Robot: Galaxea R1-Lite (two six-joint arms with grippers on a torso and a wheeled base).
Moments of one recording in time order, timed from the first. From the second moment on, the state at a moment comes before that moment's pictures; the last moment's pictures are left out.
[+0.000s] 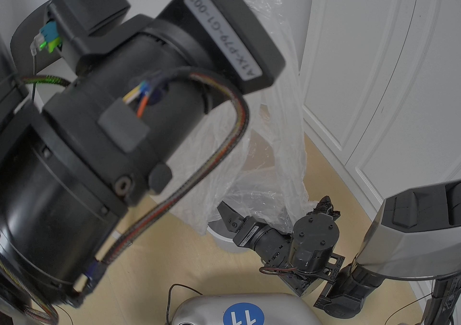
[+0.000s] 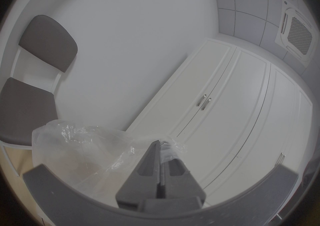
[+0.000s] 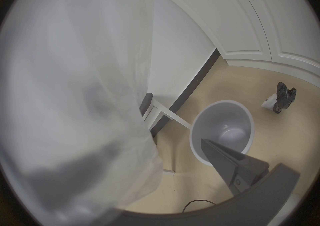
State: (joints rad) left arm -1.15 1.51 -0.97 -0.95 0.51 -0.29; right arm 0.91 2.21 -0.64 -1.55 -0.37 0.75
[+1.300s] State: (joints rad) left arm -0.92 1.51 -0.85 -0.86 0.47 -0.13; right arm 0.73 1.74 -0.50 -1.08 -0.31 0.41
